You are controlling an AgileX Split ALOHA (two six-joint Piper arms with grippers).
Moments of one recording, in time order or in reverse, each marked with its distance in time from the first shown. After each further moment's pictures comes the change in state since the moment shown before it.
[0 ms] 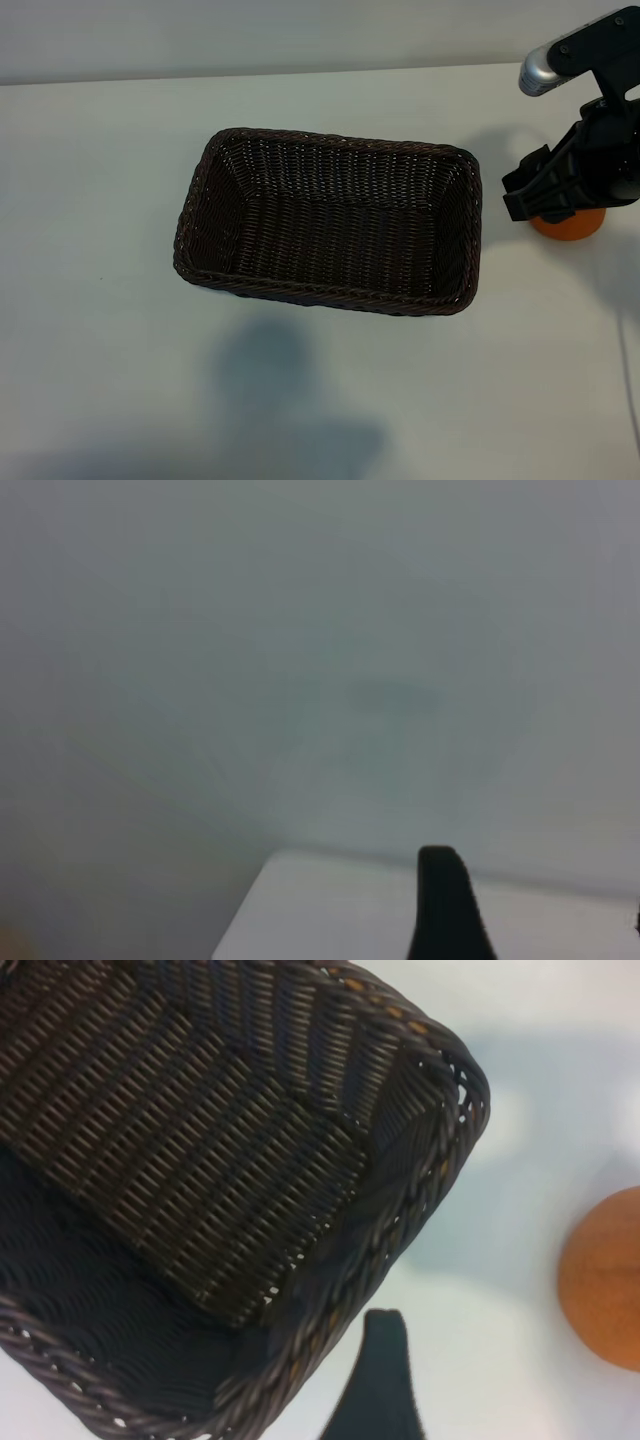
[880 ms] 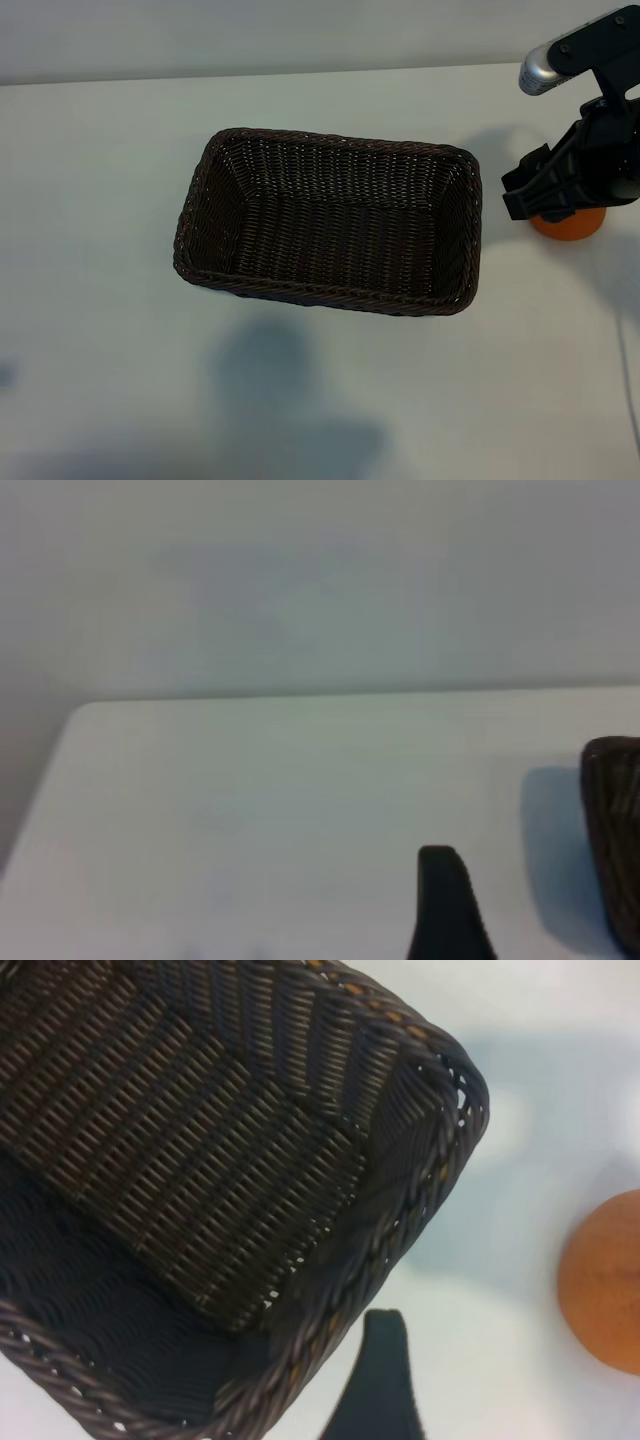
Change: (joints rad) left arm -0.161 -0.169 0.000 -0.241 0.337 0.192; right arm 0.000 0.000 0.000 0.001 -0.002 0.000
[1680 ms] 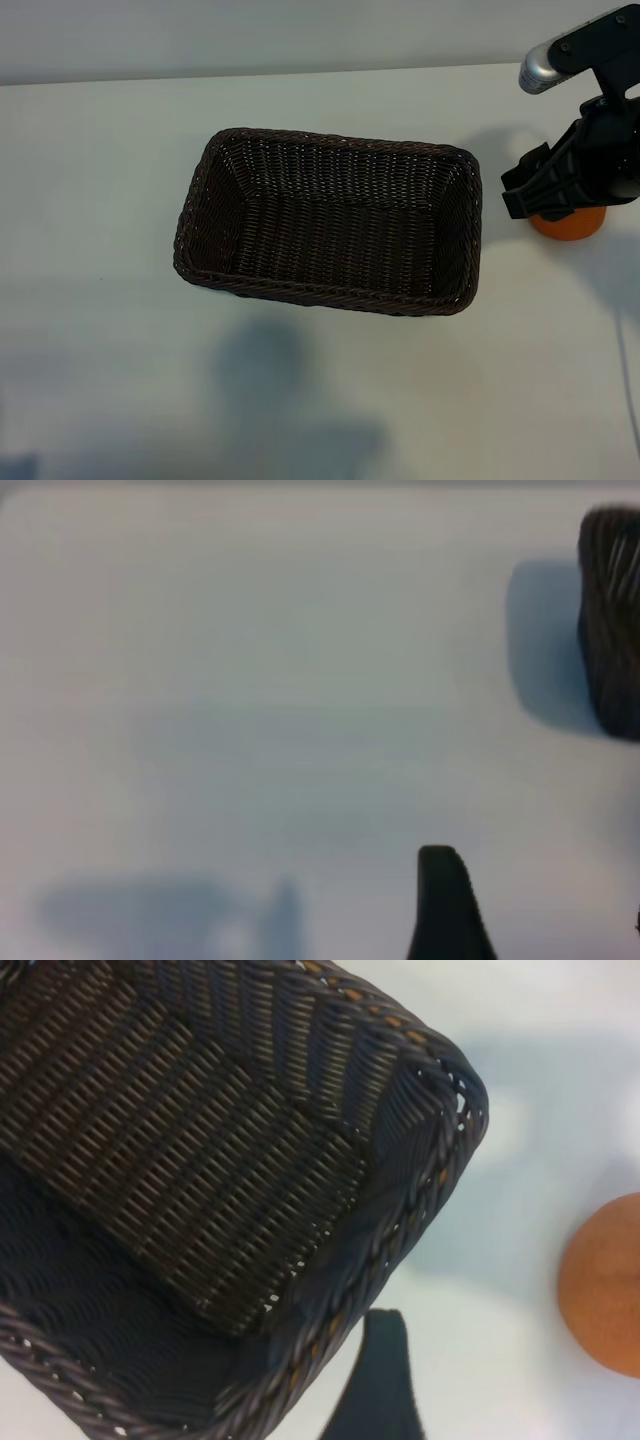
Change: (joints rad) left arm 0.000 -0.252 0.299 -0.049 0.208 -0.025; right arm 0.000 0.000 0.000 0.001 -0.005 0.002
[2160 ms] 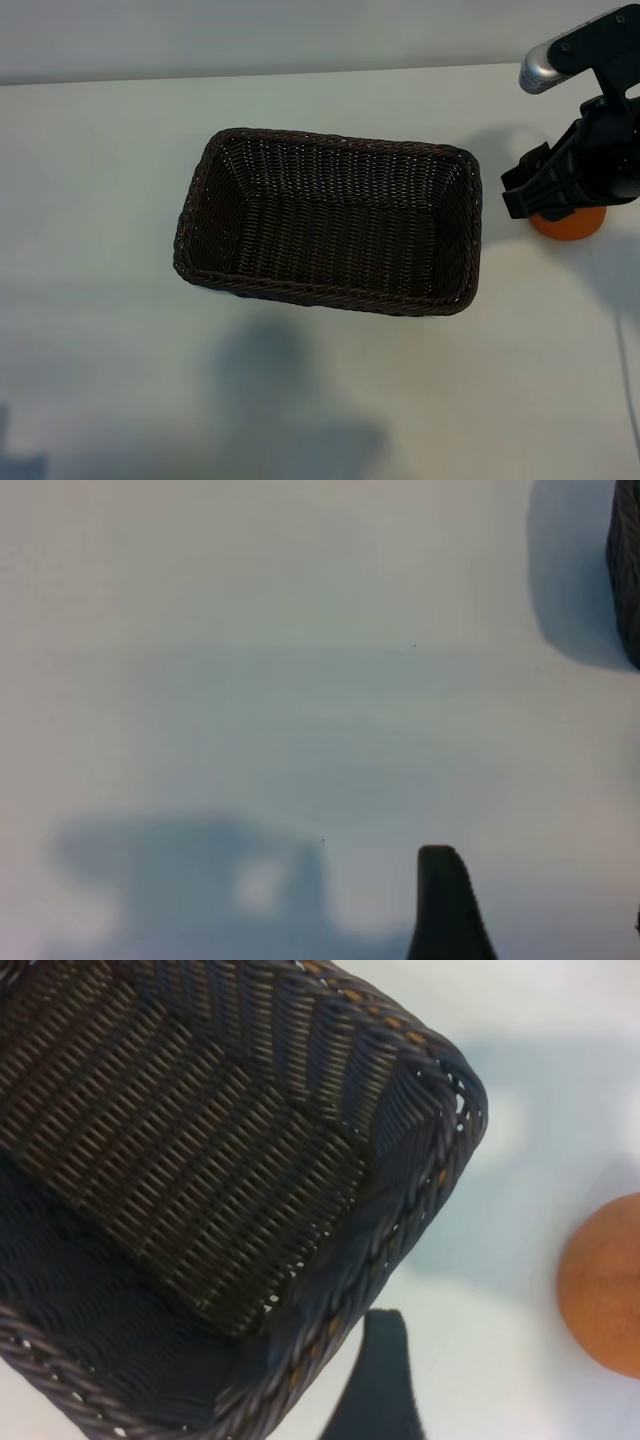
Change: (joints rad) left arm 0.000 0.000 0.072 0.004 -0.037 0.003; right arm 0.000 0.000 0.000 0.000 0.000 0.000
